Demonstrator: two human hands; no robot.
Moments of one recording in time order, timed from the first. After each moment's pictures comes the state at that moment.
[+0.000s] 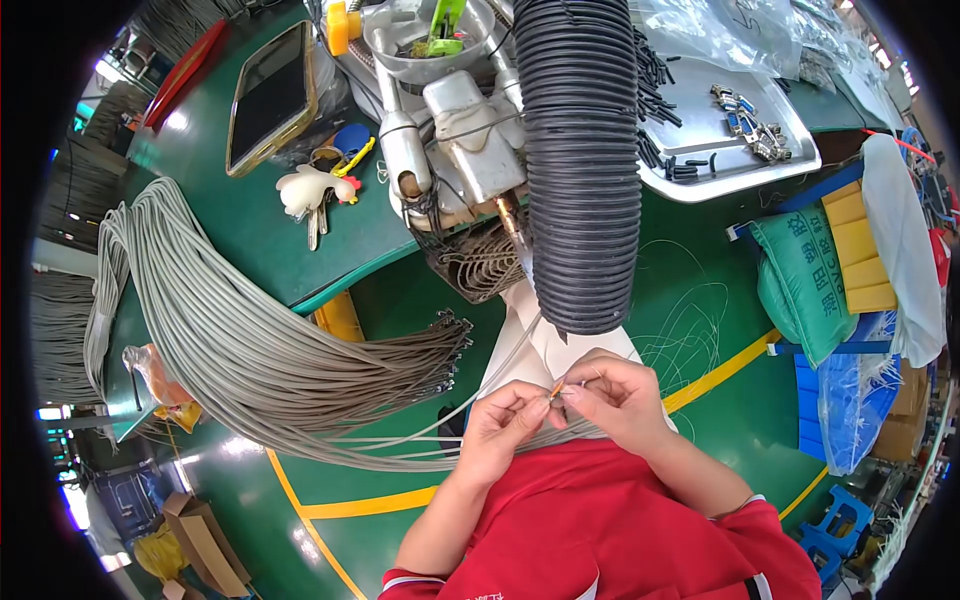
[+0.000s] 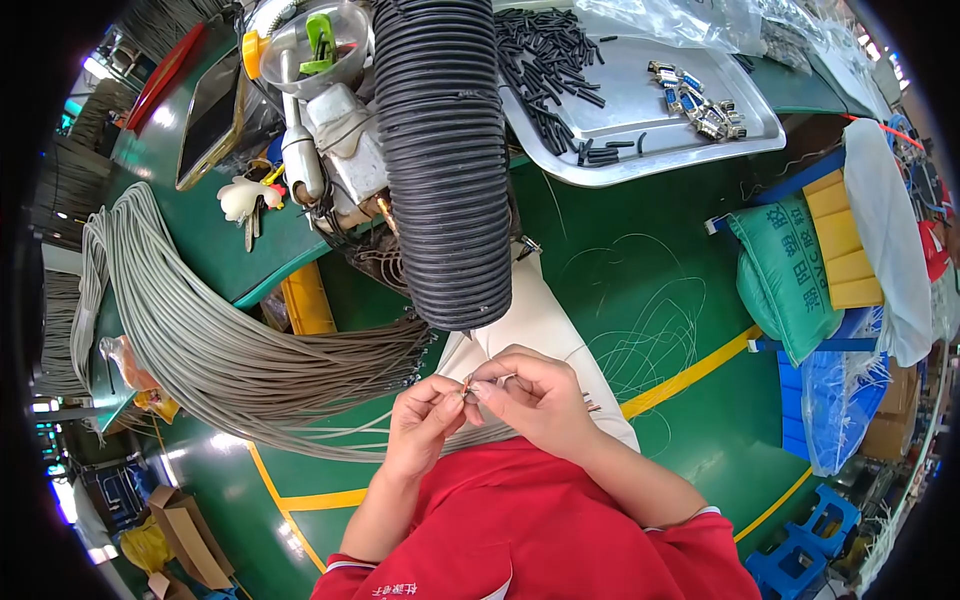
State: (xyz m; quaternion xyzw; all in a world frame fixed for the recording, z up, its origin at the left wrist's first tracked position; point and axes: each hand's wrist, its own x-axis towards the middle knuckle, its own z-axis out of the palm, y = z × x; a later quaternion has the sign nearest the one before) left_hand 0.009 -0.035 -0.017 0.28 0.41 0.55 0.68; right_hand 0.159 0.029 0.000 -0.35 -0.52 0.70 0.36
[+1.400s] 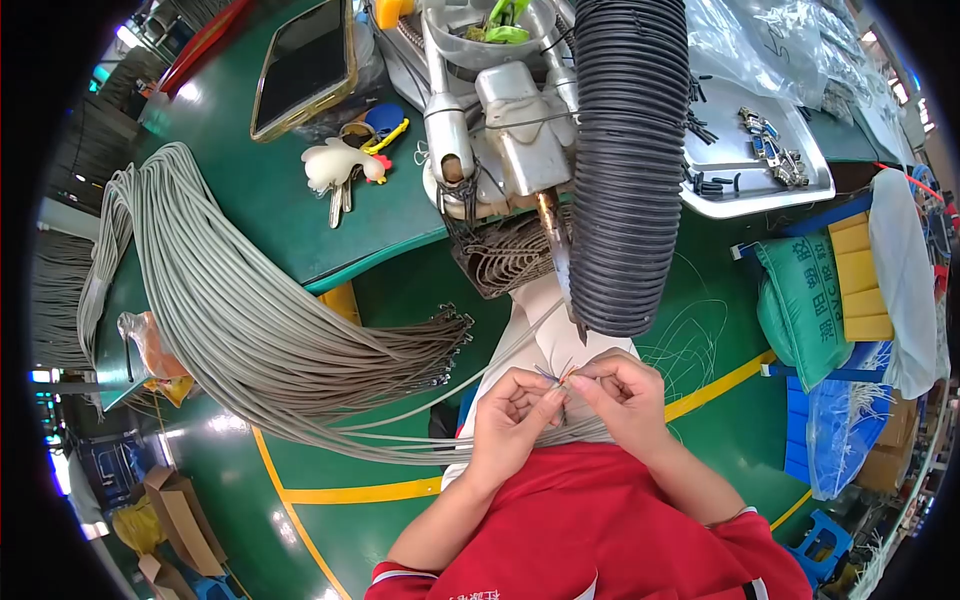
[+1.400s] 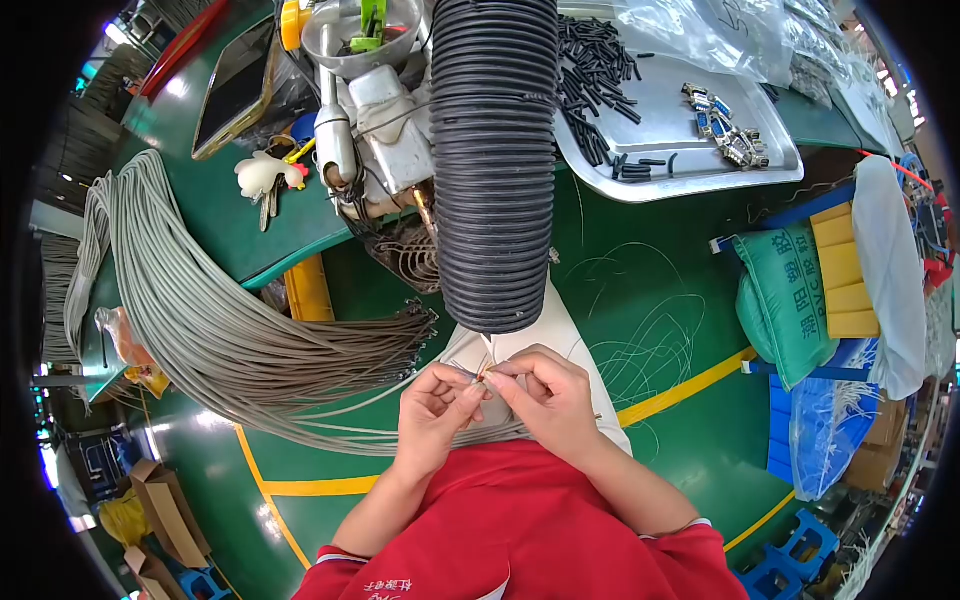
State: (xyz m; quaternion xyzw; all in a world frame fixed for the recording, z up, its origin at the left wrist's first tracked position) left_hand 0.023 -0.036 -0.021 0.23 0.46 0.61 0.60; right_hand 0.157 0.033 -0.004 -0.40 -0.67 0.52 0.35
